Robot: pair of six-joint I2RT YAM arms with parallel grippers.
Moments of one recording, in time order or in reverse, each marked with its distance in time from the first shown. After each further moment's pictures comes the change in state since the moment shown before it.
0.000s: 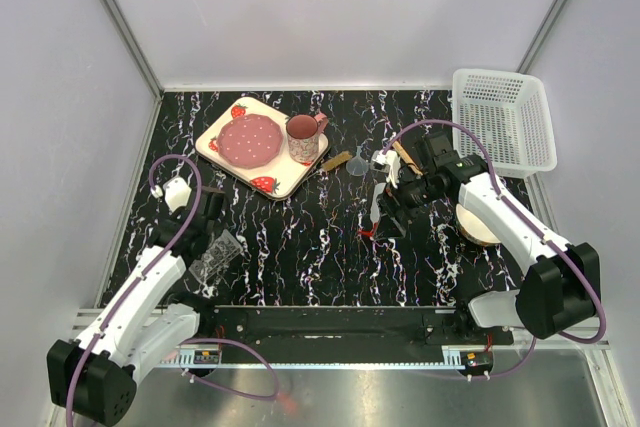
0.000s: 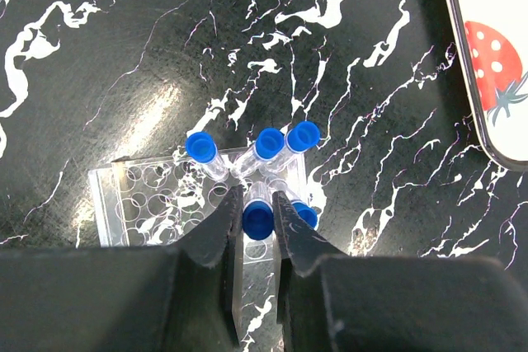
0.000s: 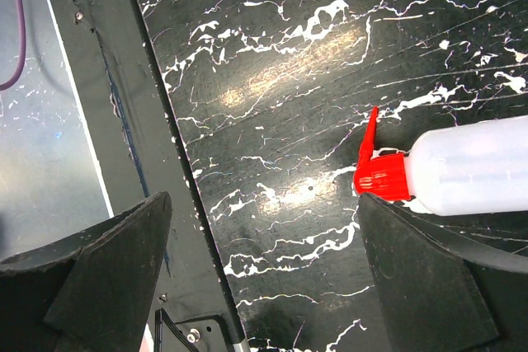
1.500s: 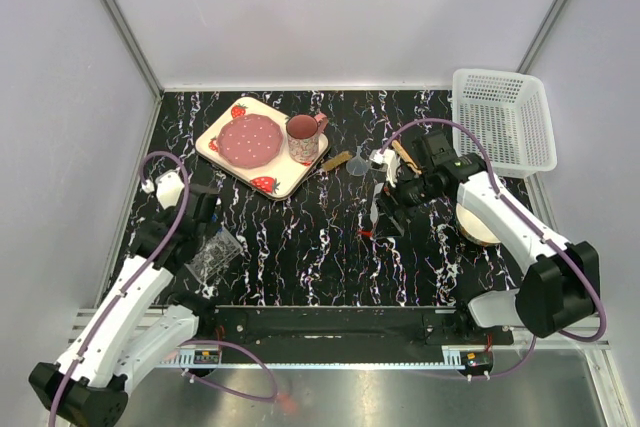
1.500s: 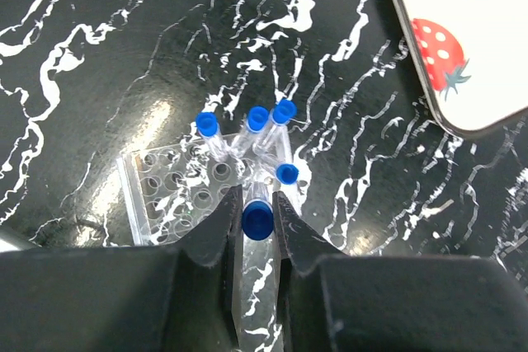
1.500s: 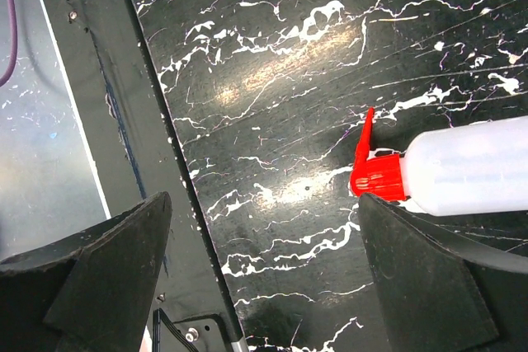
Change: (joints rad) left arm -0.087 -0.084 0.170 -0.203 -0.019 0.007; right arm 0.014 0.011 0.019 -0.005 0.025 0.010
